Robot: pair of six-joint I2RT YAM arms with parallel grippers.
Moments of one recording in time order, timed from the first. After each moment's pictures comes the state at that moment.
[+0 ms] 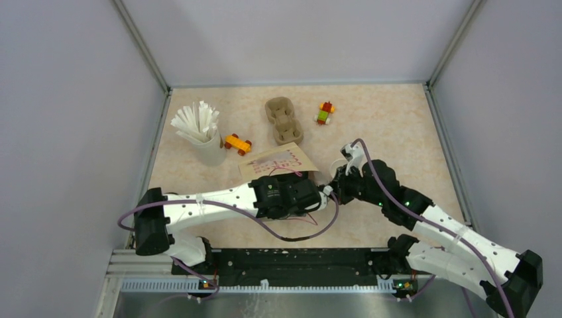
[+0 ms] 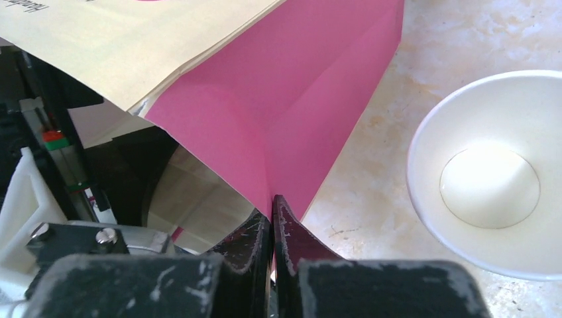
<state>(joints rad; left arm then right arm) -1.27 1.47 1.21 -0.93 -0.59 0.39 0.79 0.78 0.63 -0.30 -0.14 0.48</state>
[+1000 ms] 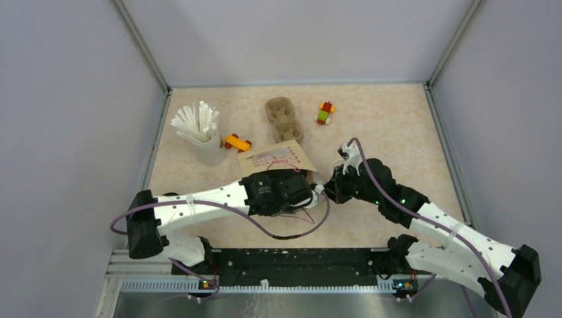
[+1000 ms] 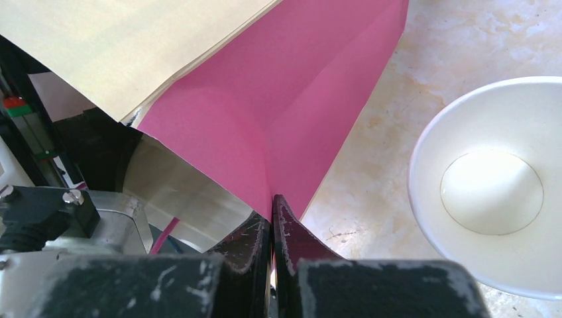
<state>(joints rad) -1.23 1.41 1.18 -0.97 -0.60 0.47 0.79 0.83 0.63 -0.27 -0.14 0.47</state>
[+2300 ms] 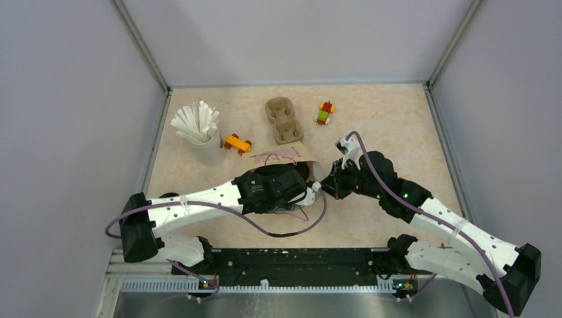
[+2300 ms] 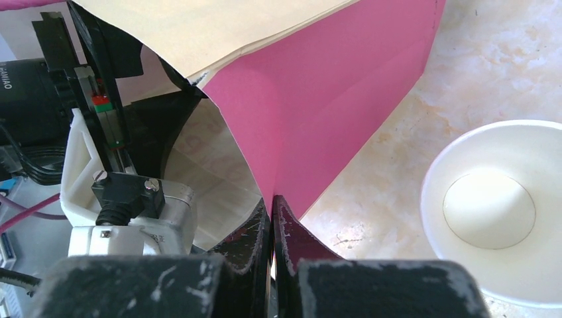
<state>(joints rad) -1.17 1.36 1.12 -0.86 -0.58 0.59 0.79 0.86 0.74 -0.33 -0.17 0.44</state>
